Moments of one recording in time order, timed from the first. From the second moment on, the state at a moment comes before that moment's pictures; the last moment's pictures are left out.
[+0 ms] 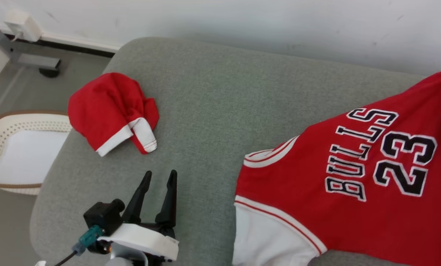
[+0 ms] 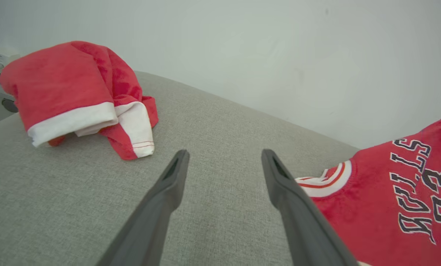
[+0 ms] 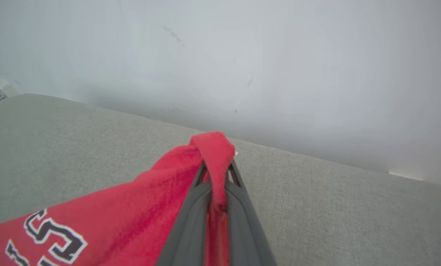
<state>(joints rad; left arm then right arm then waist) -0.22 0.07 -0.23 0.27 -0.43 -0.07 -0.26 -0.92 -0.53 0.45 0.79 0.78 0.13 0.25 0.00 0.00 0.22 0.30</state>
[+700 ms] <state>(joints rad) -0.28 0.05 -0.24 0.28 -0.43 -0.09 -0.26 -1.12 -0.46 0.54 1.04 0.57 0.13 0.02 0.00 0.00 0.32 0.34</state>
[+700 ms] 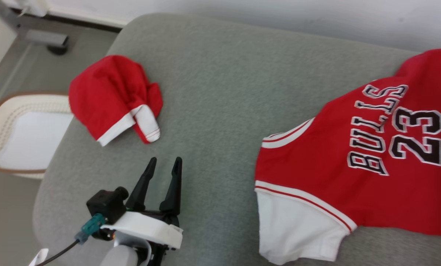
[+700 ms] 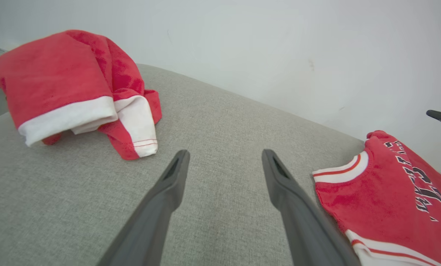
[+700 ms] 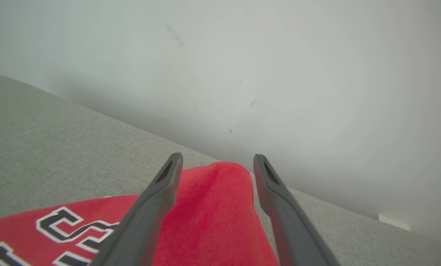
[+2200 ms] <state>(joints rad) 0.02 0.07 -0.07 0.18 -0.39 -0.08 -0.26 -0.01 -0.15 0.03 0.20 0.33 0.13 -0.26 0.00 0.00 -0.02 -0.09</state>
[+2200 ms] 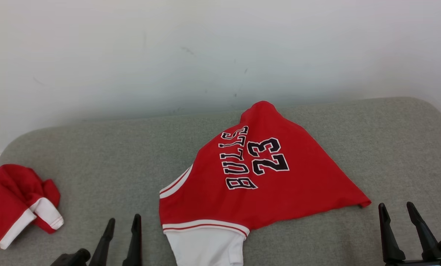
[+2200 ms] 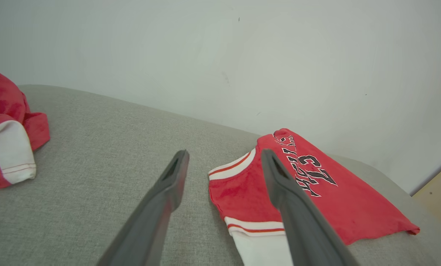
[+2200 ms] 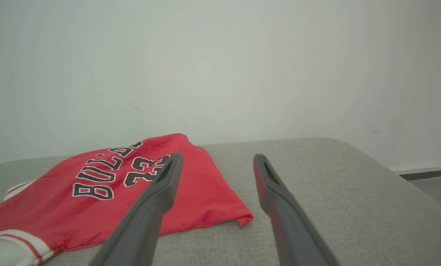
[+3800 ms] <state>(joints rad) -0.23 0.17 -0.06 0.41 -0.48 0.05 0.23 -0.08 -0.08 0.03 0.23 0.31 0.13 -0.26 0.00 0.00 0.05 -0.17</state>
